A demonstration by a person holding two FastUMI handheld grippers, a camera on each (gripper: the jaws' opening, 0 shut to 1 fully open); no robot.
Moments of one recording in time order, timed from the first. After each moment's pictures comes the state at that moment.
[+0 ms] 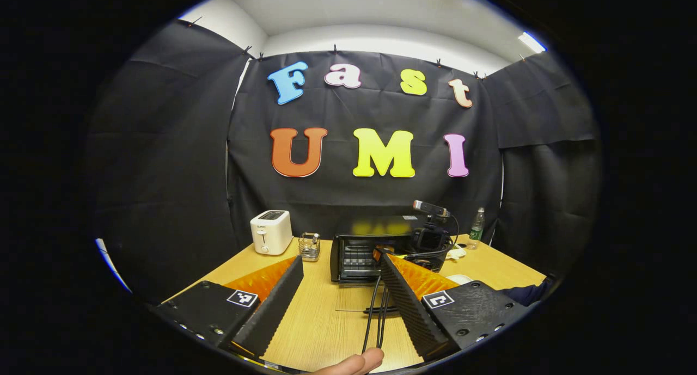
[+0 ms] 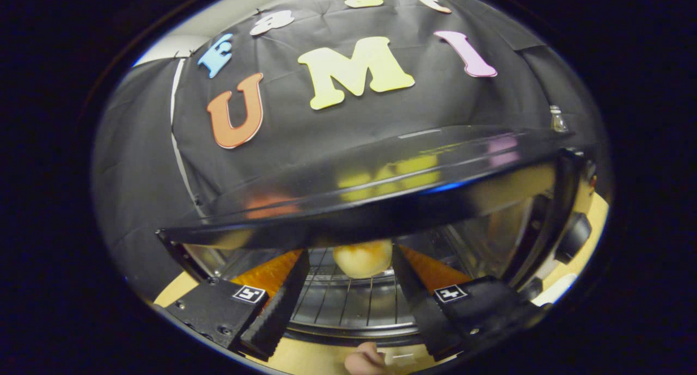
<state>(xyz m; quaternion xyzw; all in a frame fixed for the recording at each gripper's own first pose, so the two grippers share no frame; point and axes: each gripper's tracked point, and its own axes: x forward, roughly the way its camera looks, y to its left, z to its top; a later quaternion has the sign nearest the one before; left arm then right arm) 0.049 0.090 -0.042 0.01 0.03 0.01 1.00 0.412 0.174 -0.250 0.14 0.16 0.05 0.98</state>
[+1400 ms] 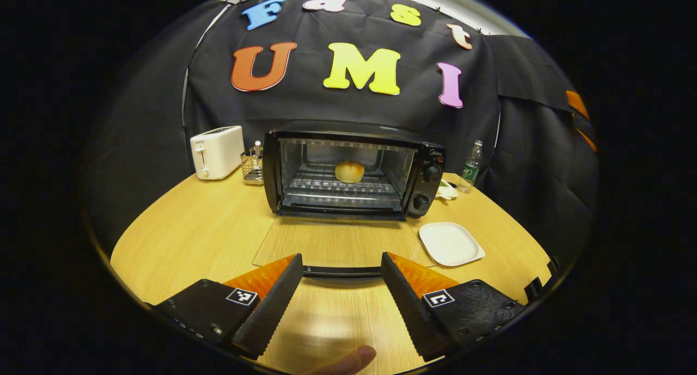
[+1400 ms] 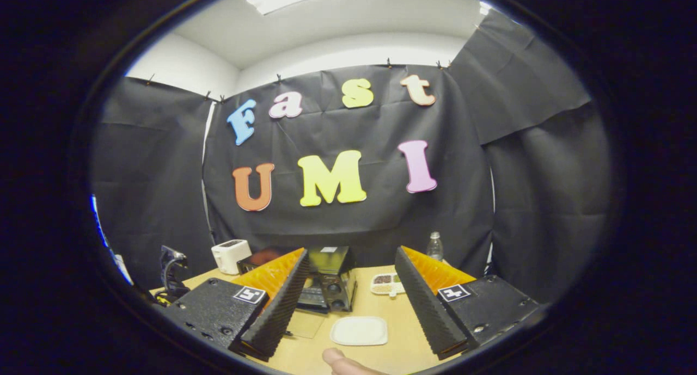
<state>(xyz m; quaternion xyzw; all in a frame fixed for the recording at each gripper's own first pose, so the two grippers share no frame) 0.141 0.003 -0.235 -0.02 0.24 -0.04 0.97 0.091 -0.051 0.022 0.03 0.00 0.00 1.00</state>
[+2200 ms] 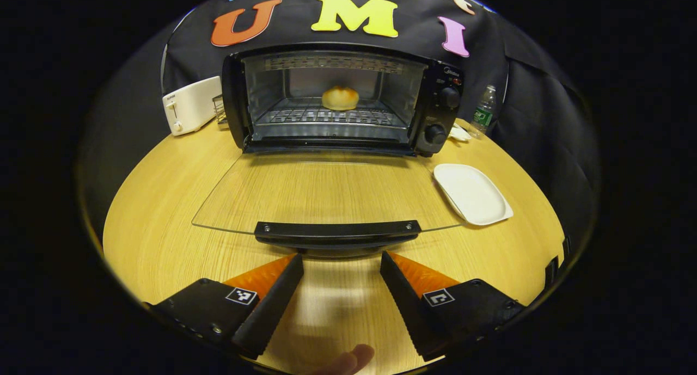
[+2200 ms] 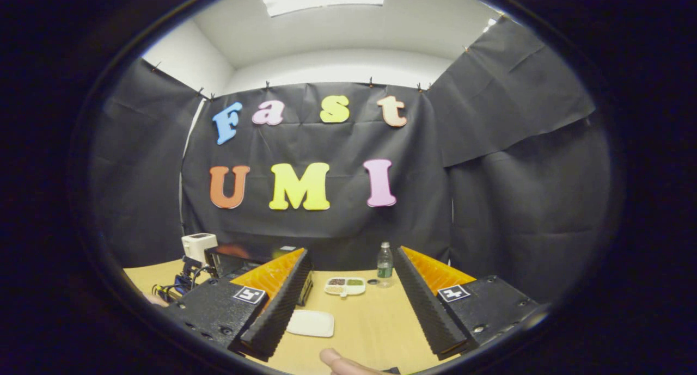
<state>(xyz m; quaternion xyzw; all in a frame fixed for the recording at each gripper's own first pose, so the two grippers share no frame) 0.152 -0.017 -0.321 0.00 0.37 -0.04 0.93 0.027 -0.115 -0.002 -0.01 -0.03 -0.07 1.00</state>
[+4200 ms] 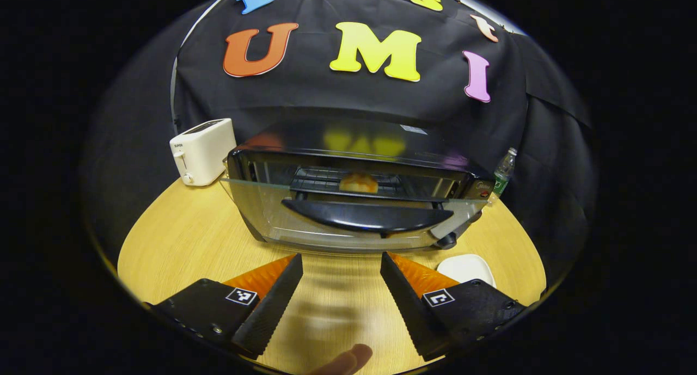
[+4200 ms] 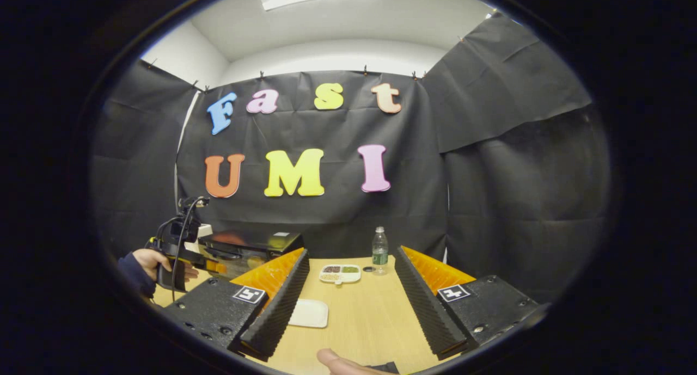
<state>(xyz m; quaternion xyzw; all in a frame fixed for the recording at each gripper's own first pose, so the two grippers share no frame) 0.258 0.003 -0.208 -0.03 0.28 -0.01 0.96 0.030 -0.127 -0.035 0.00 0.00 -0.07 1.00</state>
